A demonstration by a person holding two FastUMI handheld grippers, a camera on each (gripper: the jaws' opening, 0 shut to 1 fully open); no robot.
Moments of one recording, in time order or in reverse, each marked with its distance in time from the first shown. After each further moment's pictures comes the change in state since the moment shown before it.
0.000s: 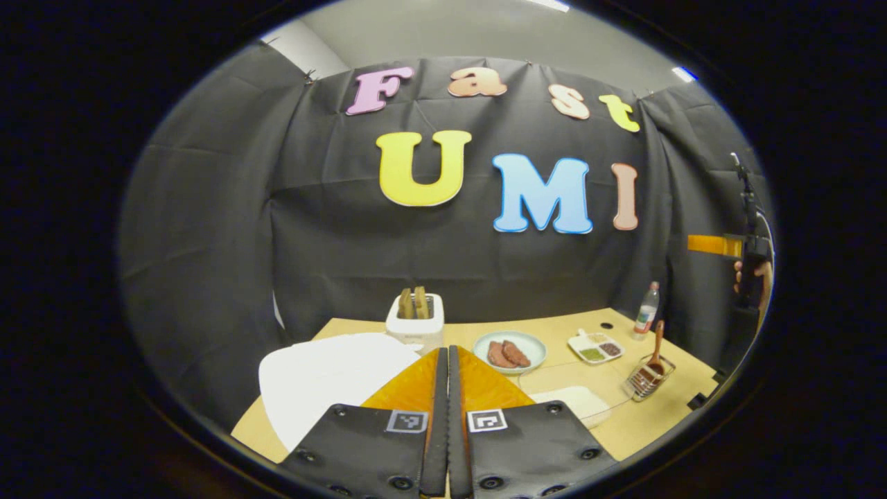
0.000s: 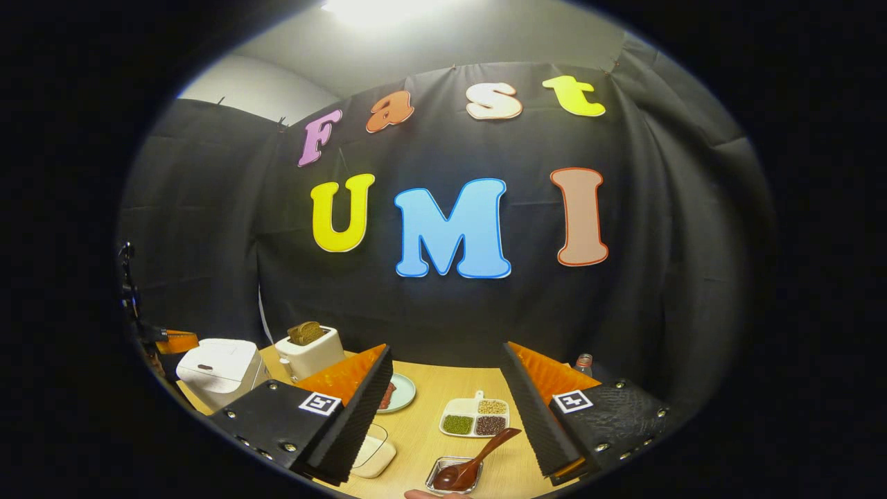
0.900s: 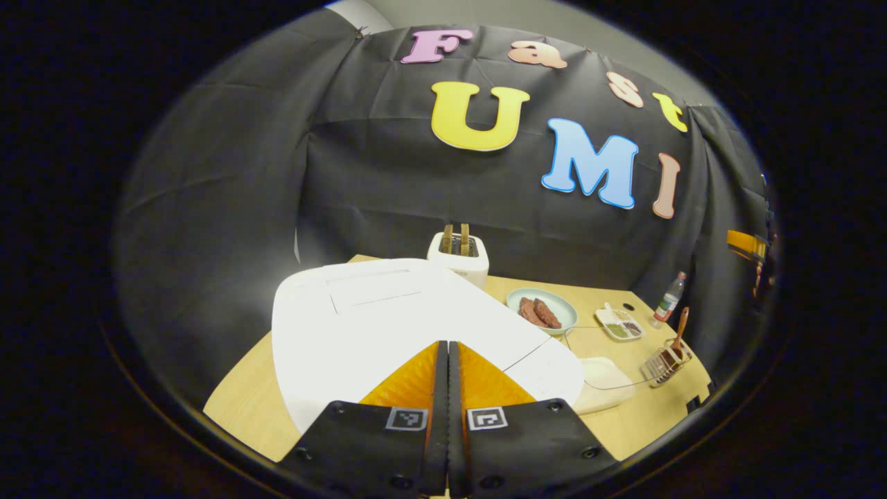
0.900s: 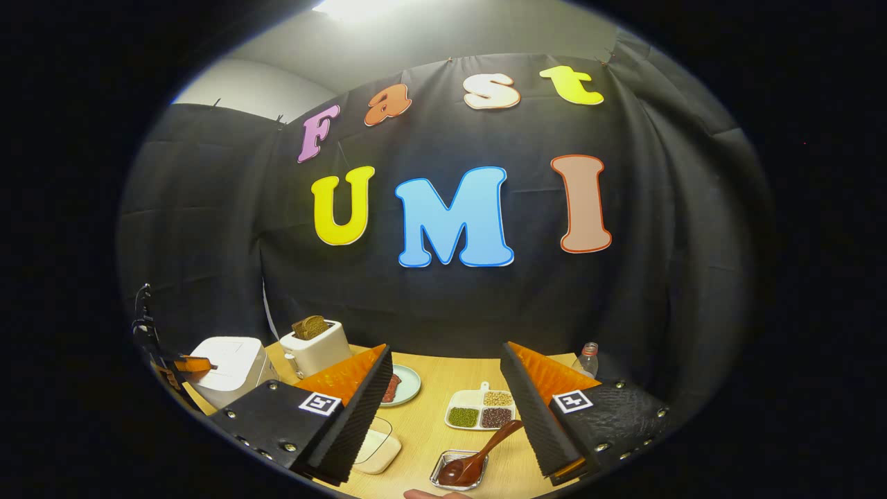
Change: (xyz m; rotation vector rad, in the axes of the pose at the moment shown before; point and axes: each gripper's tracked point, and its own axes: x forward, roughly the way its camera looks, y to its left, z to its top) left arm 0.008 0.050 -0.087 -0.143 0.177 0.039; right arm -0.004 0.003 -0.010 0.029 0.031 0.024
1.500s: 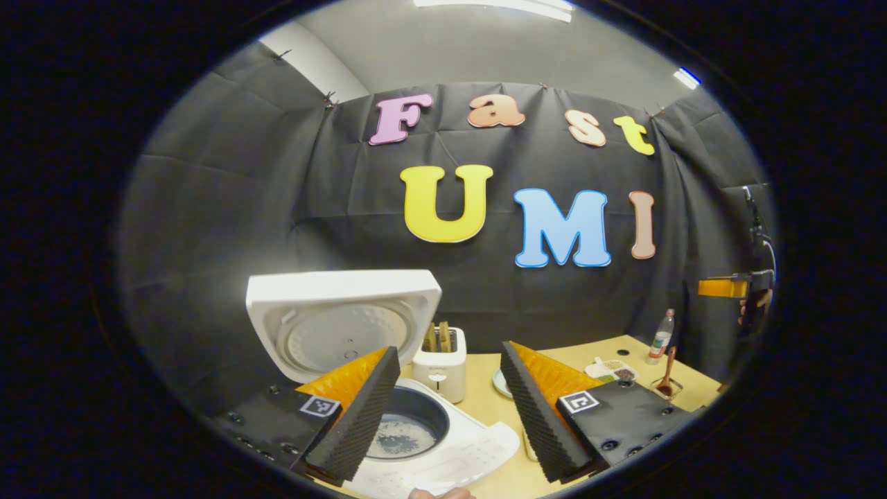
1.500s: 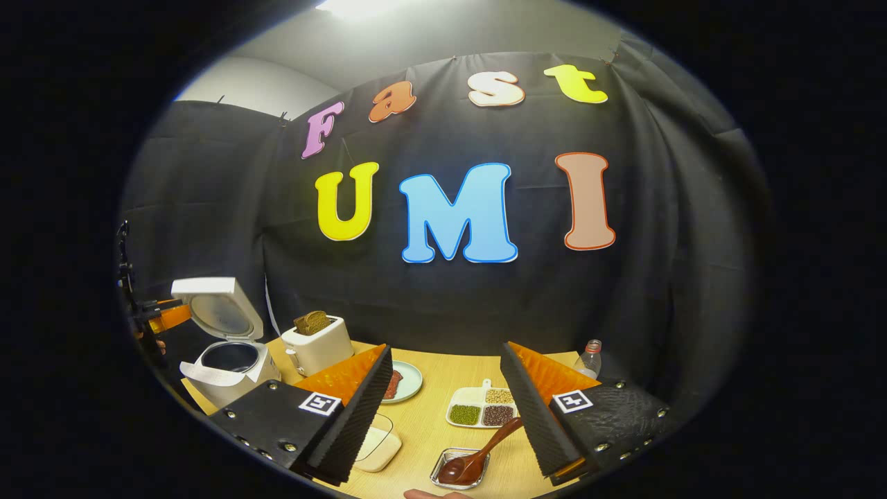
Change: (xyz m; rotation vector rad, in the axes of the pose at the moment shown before) left arm -0.053 -0.063 0.126 0.111 -0.332 -0.001; right arm 0.003 0.001 -0.011 -0.018 0.007 0.006
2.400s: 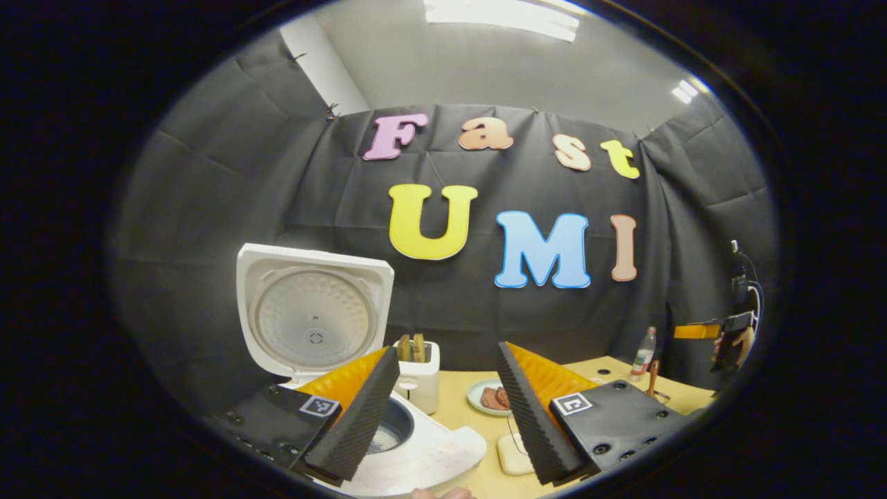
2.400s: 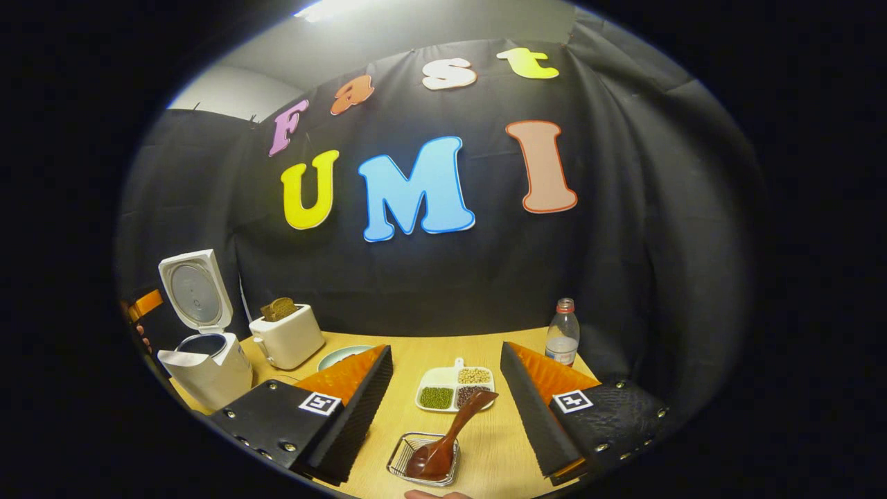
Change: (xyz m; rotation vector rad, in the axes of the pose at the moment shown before) left arm -0.008 -0.037 -0.020 -0.027 -0.137 -0.065; right arm 0.015 -0.070 -0.096 0.109 0.029 -0.097
